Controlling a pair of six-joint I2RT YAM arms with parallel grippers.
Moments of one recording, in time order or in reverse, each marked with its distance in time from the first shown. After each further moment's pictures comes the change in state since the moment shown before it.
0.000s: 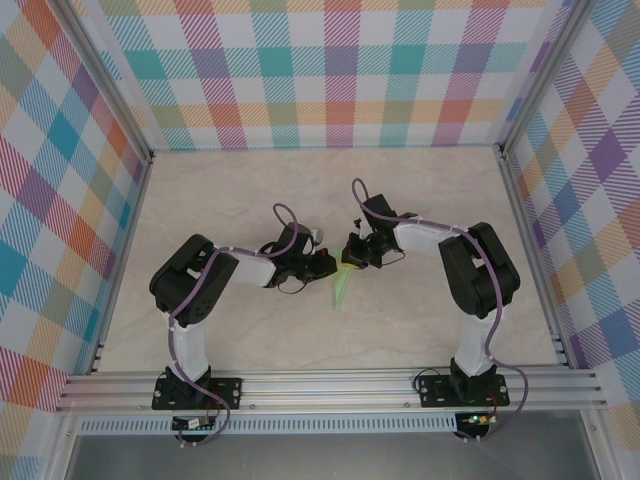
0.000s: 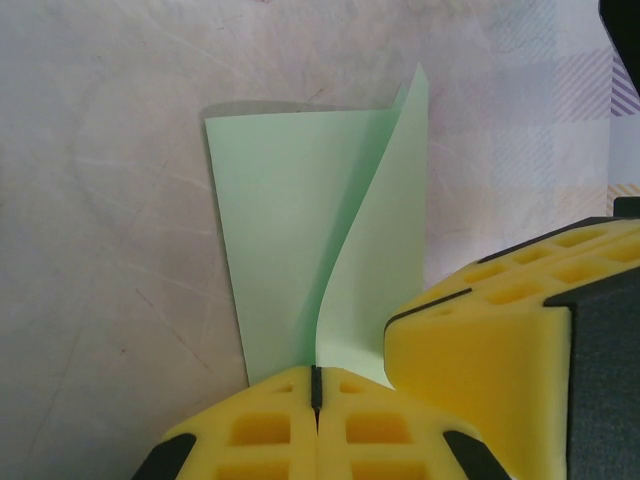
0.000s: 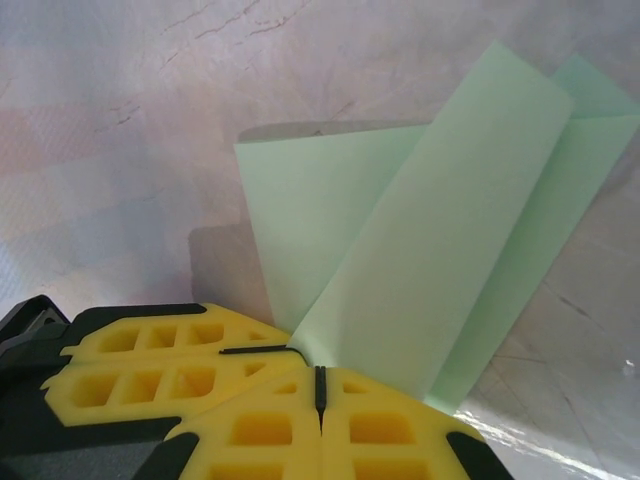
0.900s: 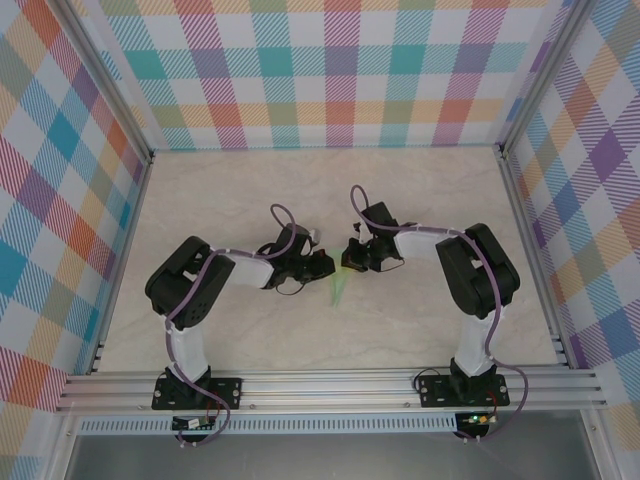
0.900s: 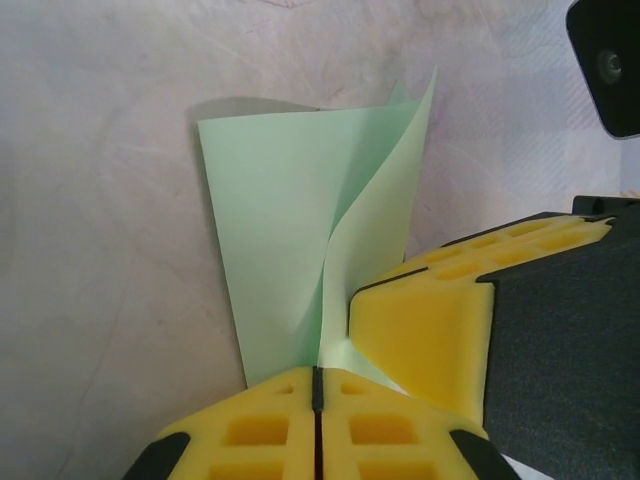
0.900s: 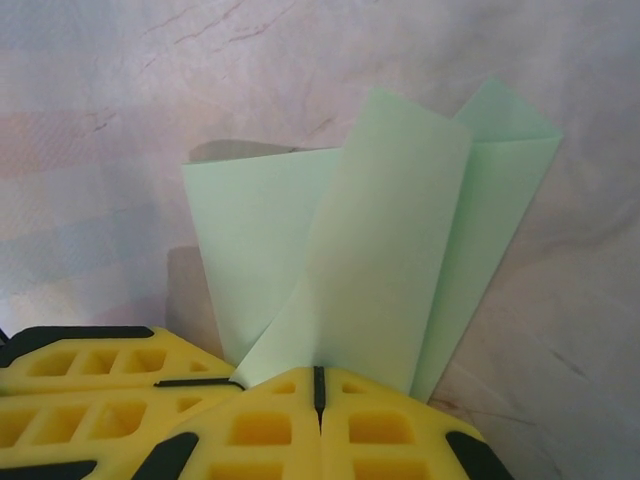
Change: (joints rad) left arm -0.001 -0.048 -0.028 -0.031 -0.038 0.008; right arm 0.008 0.001 -0.100 0.164 0.024 -0.023
